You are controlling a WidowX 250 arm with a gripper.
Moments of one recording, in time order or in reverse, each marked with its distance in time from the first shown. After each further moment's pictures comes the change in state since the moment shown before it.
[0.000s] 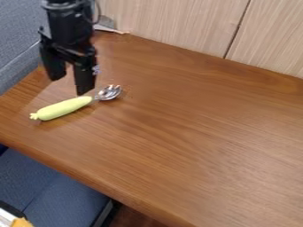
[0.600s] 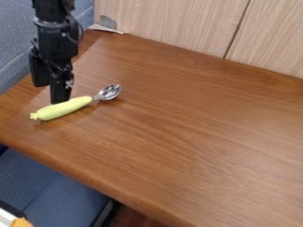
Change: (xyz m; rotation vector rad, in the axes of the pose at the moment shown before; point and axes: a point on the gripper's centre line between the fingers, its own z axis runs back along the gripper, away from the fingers) arm 0.000 0.040 -0.038 0.069 0.158 -0.183
